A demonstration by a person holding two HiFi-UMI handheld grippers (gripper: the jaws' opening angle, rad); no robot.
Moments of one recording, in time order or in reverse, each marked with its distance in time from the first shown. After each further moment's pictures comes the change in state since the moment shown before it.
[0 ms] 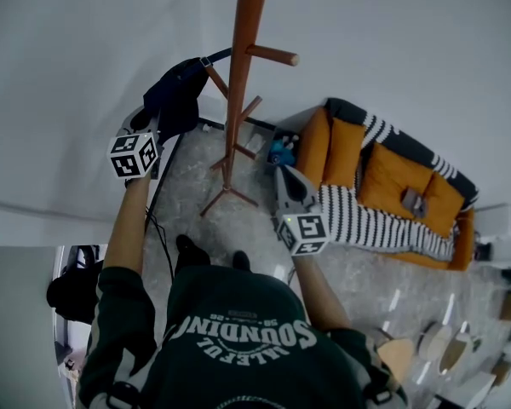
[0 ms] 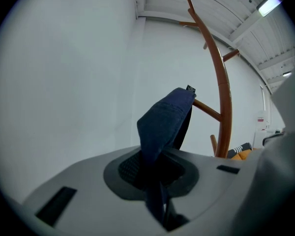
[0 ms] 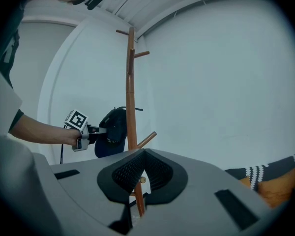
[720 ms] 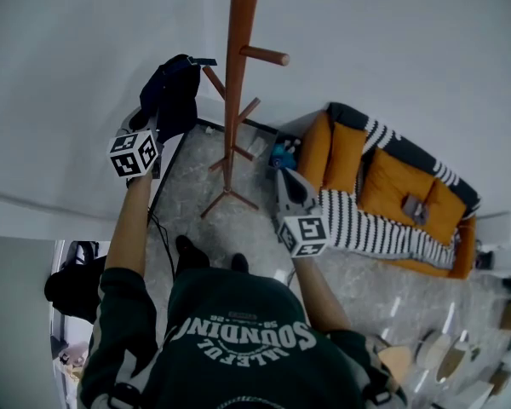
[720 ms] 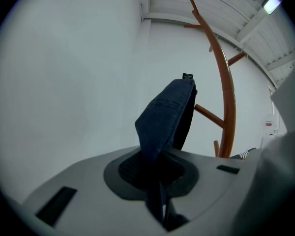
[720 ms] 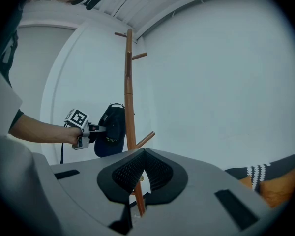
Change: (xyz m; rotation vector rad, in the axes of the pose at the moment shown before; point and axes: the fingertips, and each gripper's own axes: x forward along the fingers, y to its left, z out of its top) left arm -0.010 0.001 0.009 -0.056 -0.013 0.079; right arm -0.007 -0.010 0.002 0.002 0.006 0.023
